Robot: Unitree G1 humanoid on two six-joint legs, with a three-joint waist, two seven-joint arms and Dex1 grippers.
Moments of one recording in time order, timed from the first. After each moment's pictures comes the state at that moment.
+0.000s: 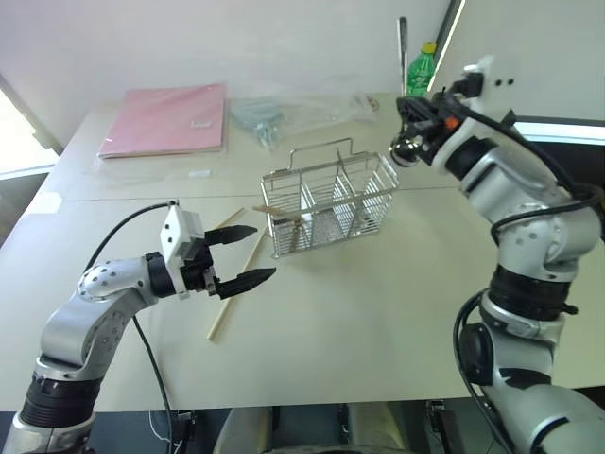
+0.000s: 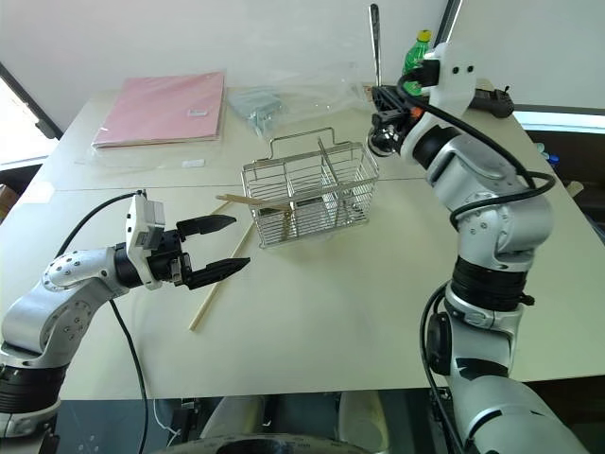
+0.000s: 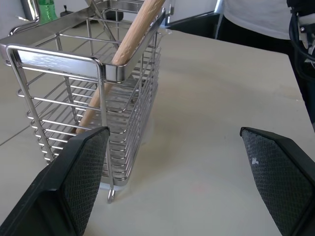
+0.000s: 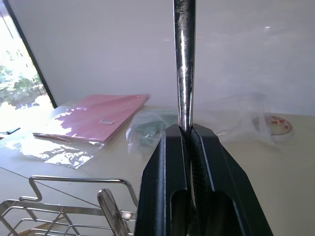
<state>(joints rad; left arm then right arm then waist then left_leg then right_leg) -0.16 0.66 0.10 -0.38 -0.64 0.47 -0.95 -0.79 -0.33 -0.27 -0.23 0.51 0.92 0.22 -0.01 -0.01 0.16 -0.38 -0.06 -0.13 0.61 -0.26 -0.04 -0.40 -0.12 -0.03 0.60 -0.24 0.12</state>
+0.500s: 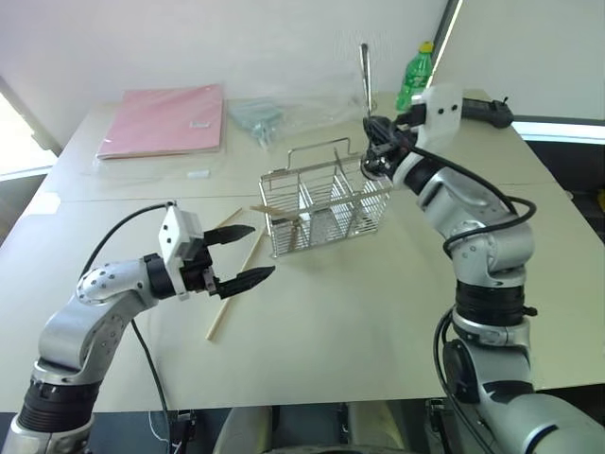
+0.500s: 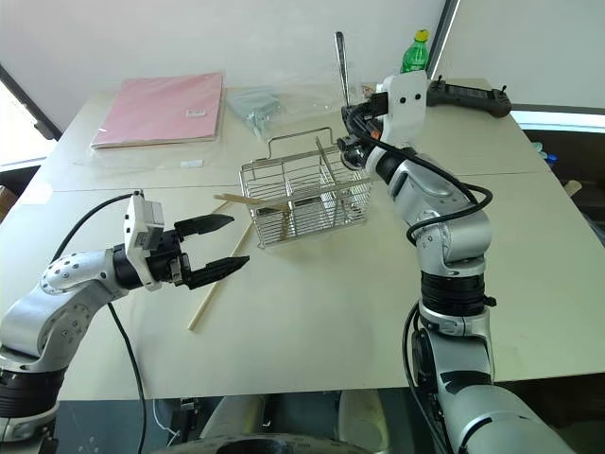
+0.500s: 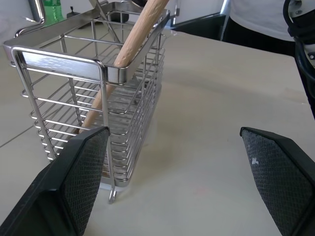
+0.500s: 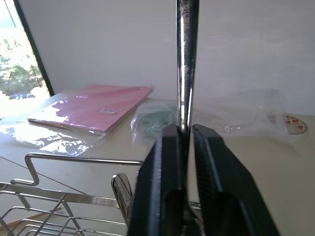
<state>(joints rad) -0.14 0.66 0.11 -0.40 -0.66 0.48 -0.91 -0.72 -0.28 -0.11 -0.18 0.39 0.71 0.23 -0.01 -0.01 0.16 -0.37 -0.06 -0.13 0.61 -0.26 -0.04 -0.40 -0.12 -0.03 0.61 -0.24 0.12</state>
